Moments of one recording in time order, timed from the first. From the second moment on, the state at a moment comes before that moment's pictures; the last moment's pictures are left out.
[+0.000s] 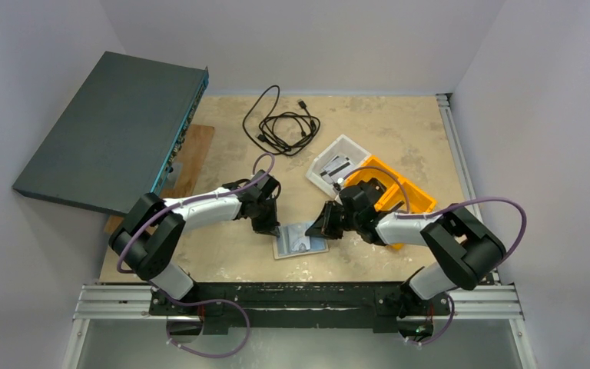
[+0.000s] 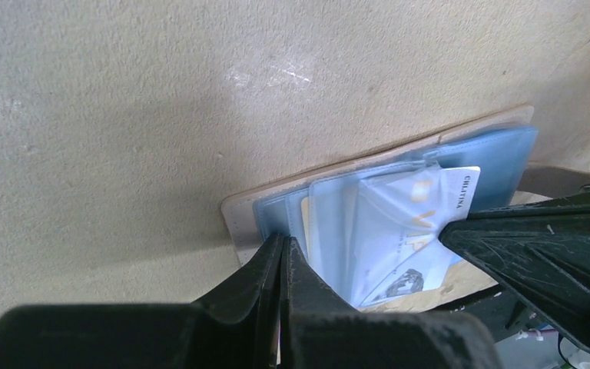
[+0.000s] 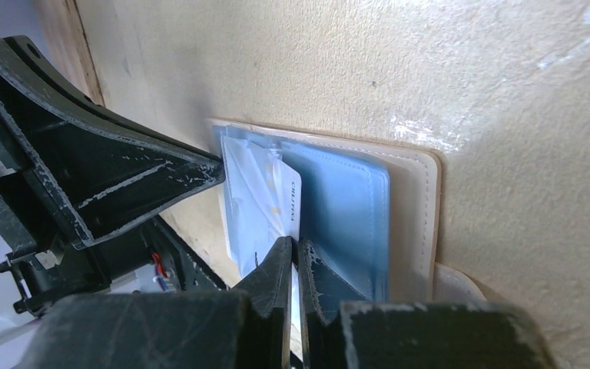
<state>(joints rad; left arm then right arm) -0.69 1.59 0.84 -0.43 0.13 -0.81 0.66 1.52 0.48 0.31 -0.37 1.00</state>
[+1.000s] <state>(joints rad) -0.69 1.56 0.84 -0.50 0.08 -0.77 0.64 1.59 0.44 0.45 -0.44 1.01</state>
